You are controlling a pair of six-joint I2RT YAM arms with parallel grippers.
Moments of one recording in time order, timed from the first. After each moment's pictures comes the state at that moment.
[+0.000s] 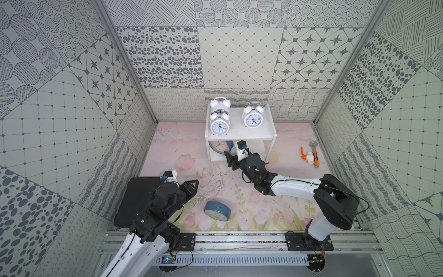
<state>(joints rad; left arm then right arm) -0.51 0.36 0.51 -0.64 -0.01 -1.07 0.88 1.64 0.87 0.65 0.34 0.12</state>
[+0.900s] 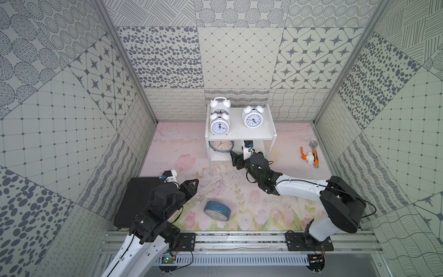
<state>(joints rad) -0.50 0.35 0.51 -0.64 -0.01 -1.07 0.85 1.54 0.82 0.52 0.34 0.25</state>
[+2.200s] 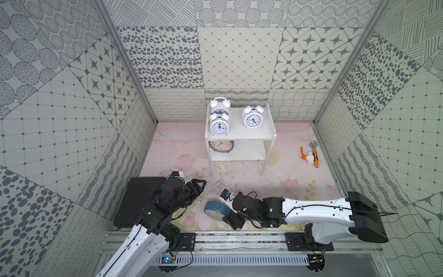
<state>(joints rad) -0.50 0.48 0.49 -0.62 0.13 -1.16 1.37 1.39 0.86 -0.31 0.12 0.36</state>
